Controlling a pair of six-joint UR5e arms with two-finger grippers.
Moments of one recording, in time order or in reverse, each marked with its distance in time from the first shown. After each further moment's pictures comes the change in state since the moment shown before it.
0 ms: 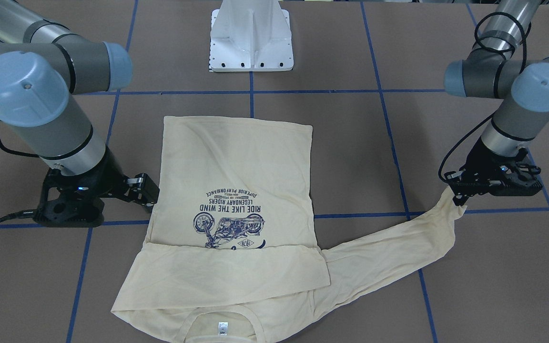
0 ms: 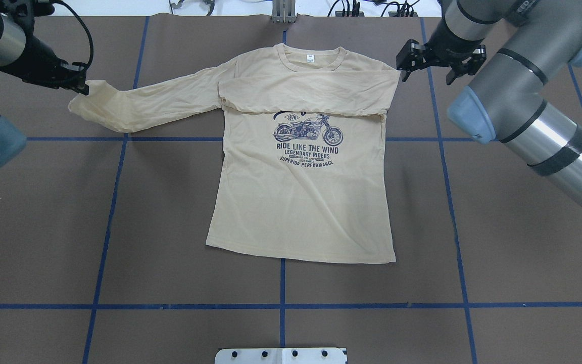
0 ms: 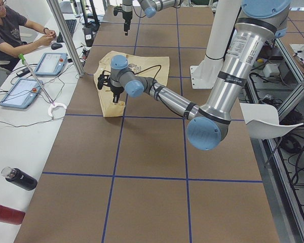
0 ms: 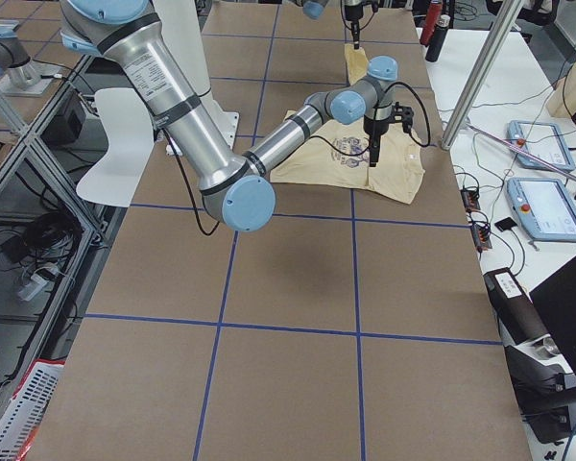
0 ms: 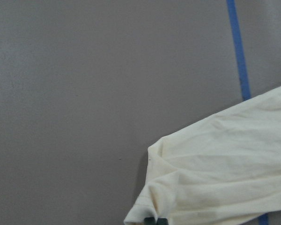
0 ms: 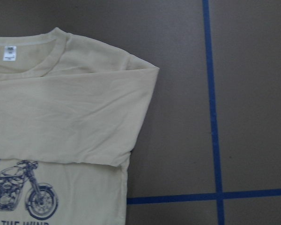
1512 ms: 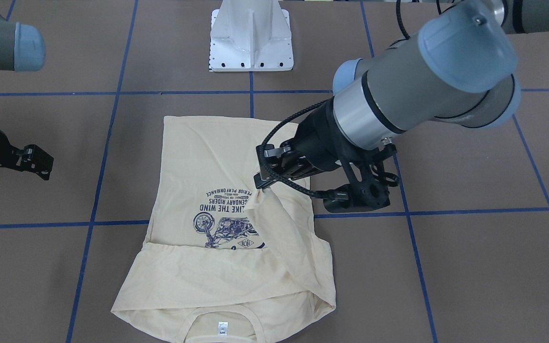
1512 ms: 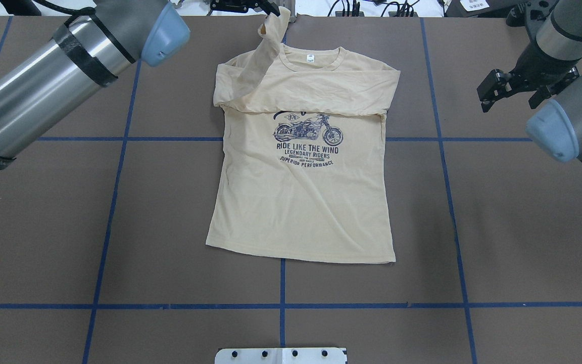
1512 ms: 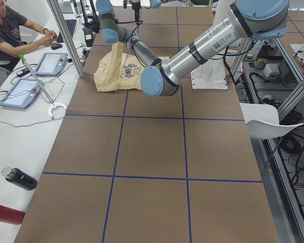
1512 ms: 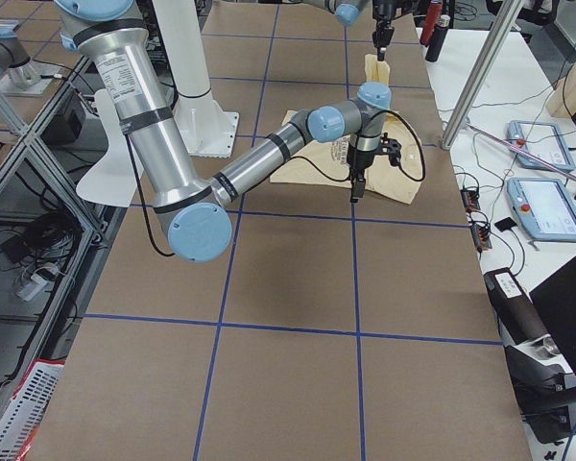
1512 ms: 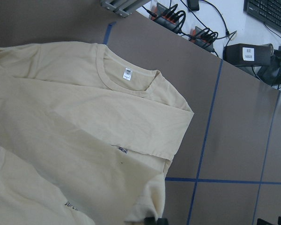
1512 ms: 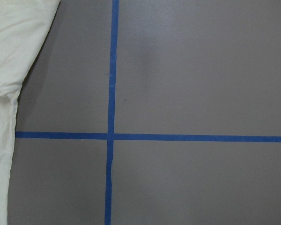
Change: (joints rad) left arm 0.093 -0.632 0.418 -0.332 -0.282 -0.690; right arm 0.084 -0.191 0.183 -0.236 0.037 -0.301
